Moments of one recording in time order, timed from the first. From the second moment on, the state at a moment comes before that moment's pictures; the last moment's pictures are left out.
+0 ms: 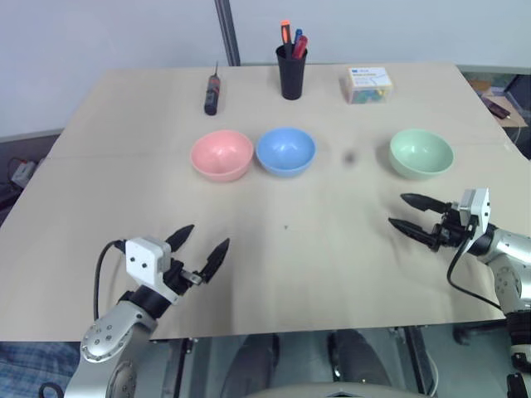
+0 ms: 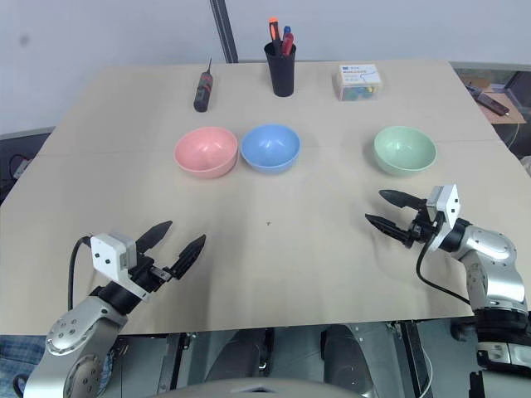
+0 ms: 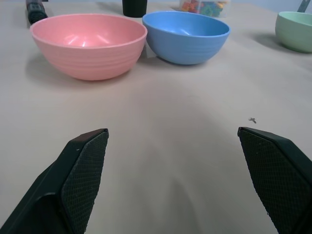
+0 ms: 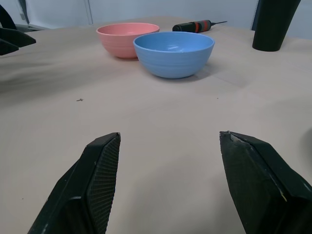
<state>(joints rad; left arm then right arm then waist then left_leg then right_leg) 0.36 0.39 0.26 -0.51 -0.45 0.21 -0.53 -0.22 -0.61 -0.20 0.21 0.49 -0.03 1.21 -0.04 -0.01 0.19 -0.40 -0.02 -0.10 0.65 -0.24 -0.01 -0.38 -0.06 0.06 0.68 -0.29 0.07</state>
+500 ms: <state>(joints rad) -0.19 0.60 0.15 -0.42 -0.33 0.59 -0.40 -0.21 -0.58 -0.17 0.09 0.50 -0.01 1.17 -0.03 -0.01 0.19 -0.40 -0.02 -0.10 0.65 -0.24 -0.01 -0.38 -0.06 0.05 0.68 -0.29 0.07</state>
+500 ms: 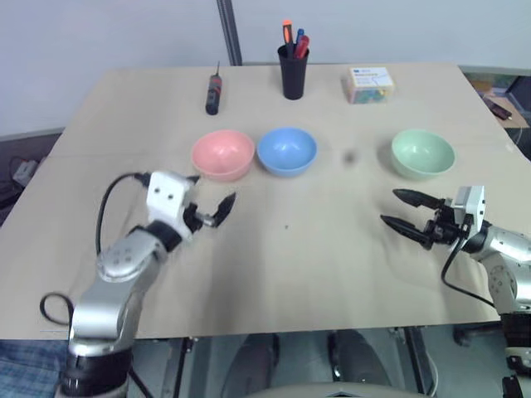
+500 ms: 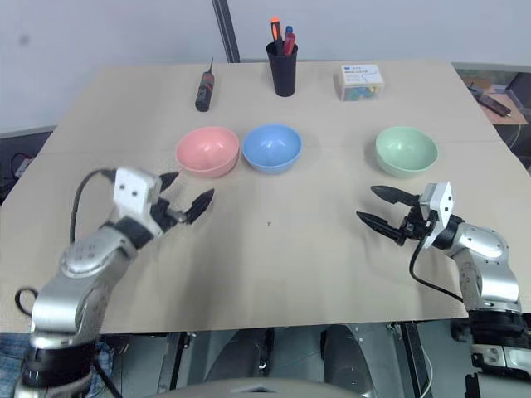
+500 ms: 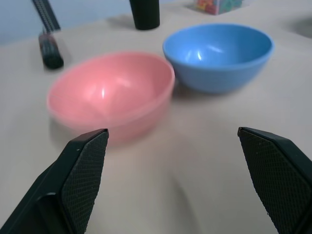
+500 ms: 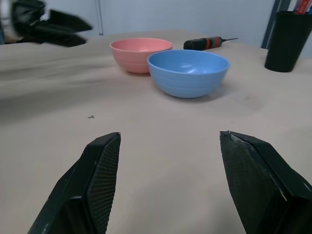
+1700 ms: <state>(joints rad) -0.59 0.71 -0.16 0.06 -0.10 0.53 -0.81 -0.18 -0.57 -0.16 0.06 0.47 -0.03 1.12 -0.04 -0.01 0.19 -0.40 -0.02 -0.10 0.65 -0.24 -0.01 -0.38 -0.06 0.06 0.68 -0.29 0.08</state>
